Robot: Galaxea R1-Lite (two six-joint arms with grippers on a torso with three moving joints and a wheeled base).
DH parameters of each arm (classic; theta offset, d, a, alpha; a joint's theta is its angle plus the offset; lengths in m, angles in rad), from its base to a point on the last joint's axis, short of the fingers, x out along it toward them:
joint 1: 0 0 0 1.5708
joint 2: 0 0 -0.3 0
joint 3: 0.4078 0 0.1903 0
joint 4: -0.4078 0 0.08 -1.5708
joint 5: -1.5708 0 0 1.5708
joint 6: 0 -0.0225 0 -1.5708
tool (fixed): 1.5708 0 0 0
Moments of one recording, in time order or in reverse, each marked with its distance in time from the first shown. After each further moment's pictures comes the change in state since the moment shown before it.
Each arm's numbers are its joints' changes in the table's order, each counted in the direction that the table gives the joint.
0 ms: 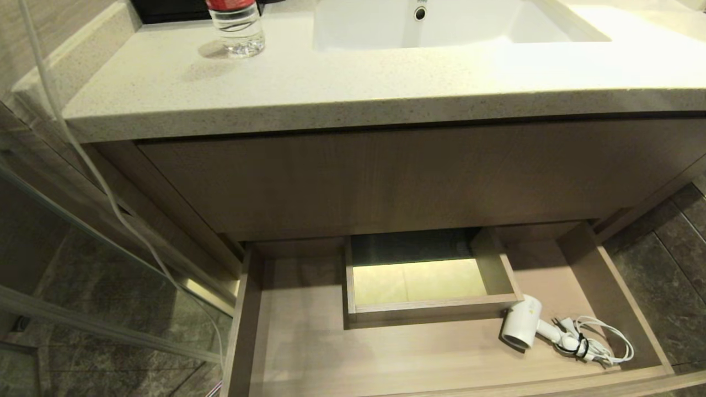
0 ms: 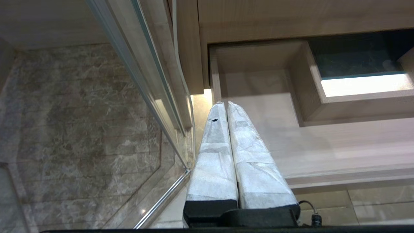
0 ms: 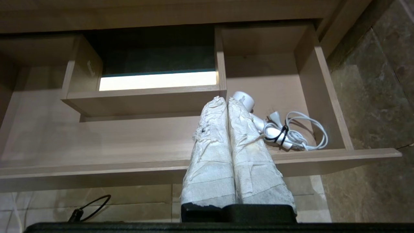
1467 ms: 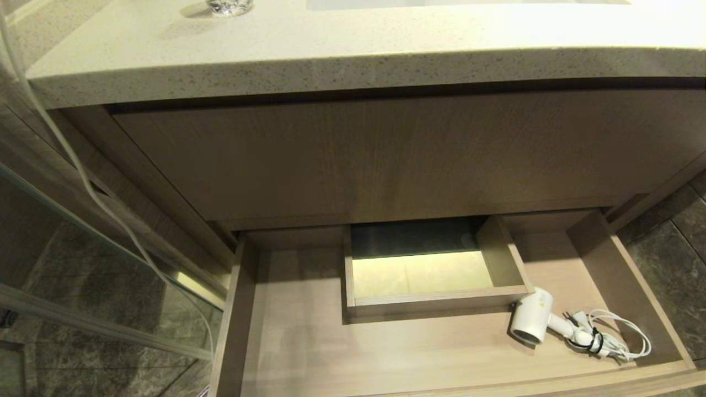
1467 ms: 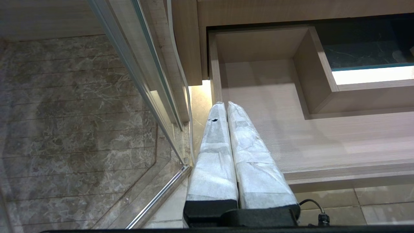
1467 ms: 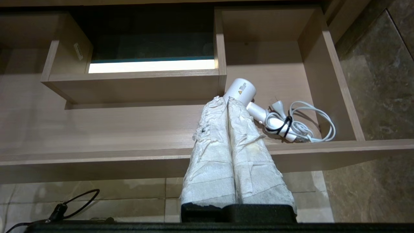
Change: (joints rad) left arm 0.000 0.000 0.000 0.000 0.001 0.010; right arm 0.000 0.000 0.004 -0.015 0.002 0.022
